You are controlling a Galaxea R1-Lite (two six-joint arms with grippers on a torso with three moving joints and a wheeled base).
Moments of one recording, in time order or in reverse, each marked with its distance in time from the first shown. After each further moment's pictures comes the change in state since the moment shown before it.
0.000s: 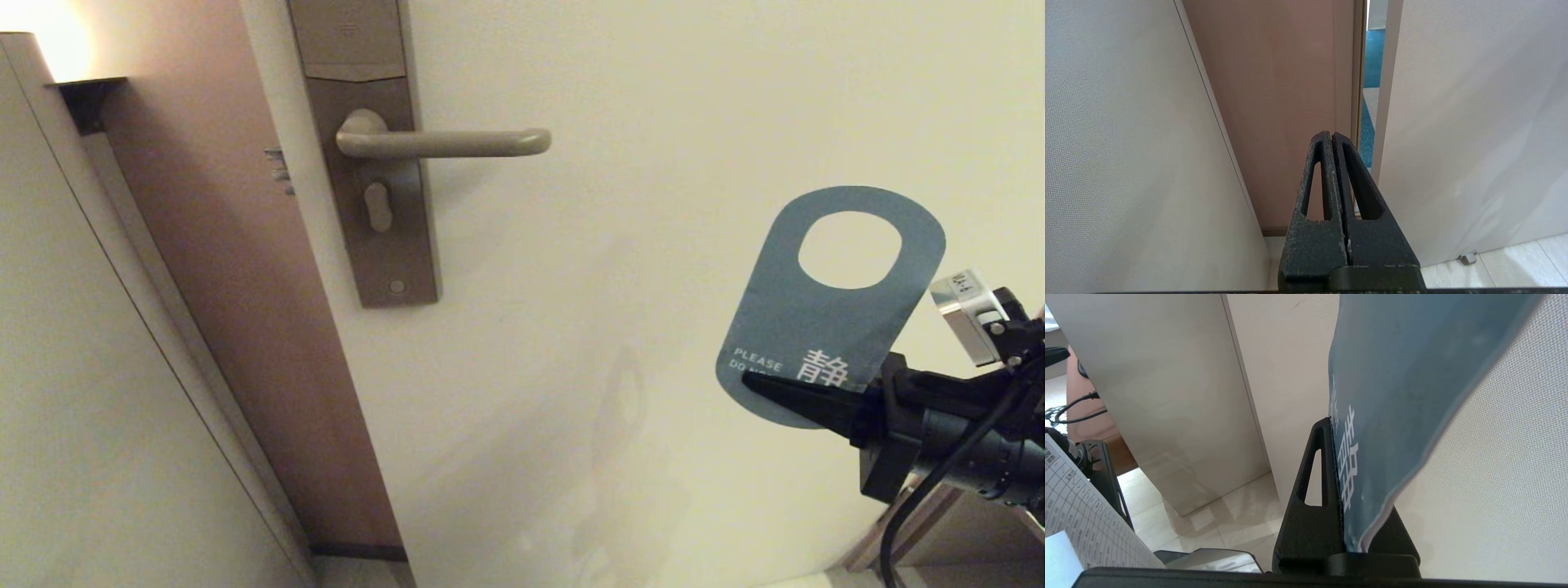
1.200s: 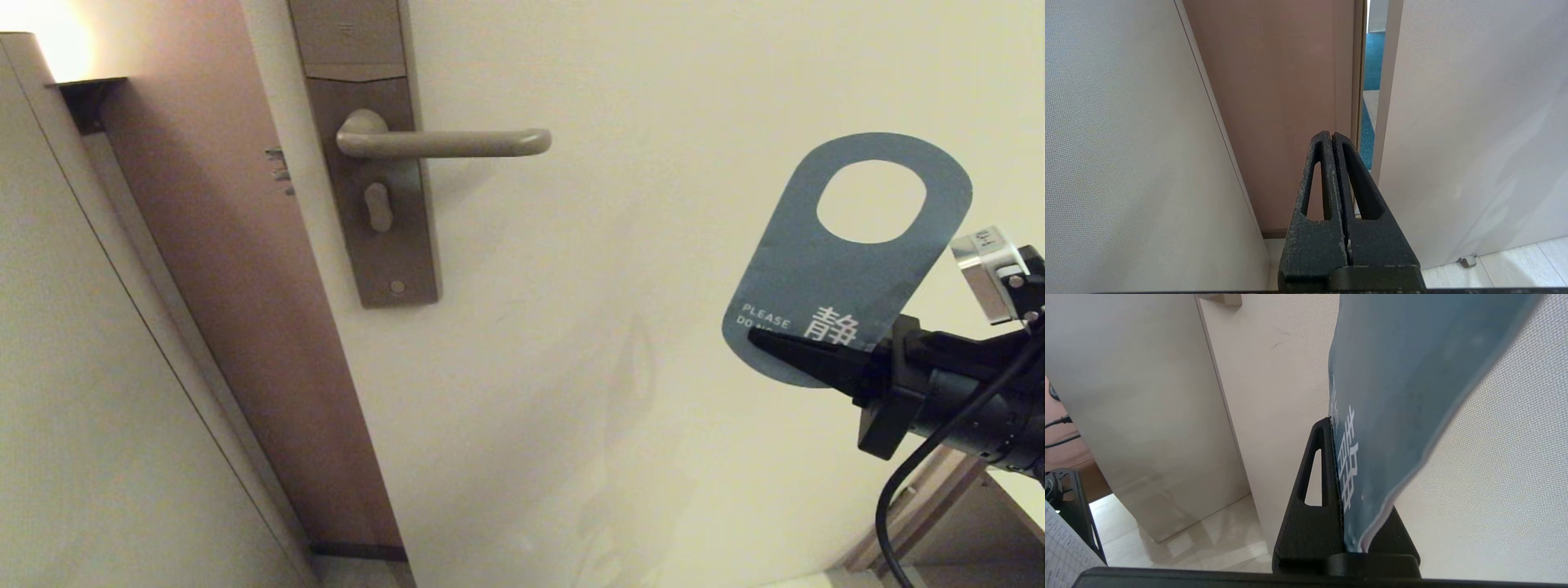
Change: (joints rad) left arm 0.000 0.000 0.001 -0.008 0.002 -0.002; right arm 0.011 -0.007 -0.077 0.006 -0.067 0.012
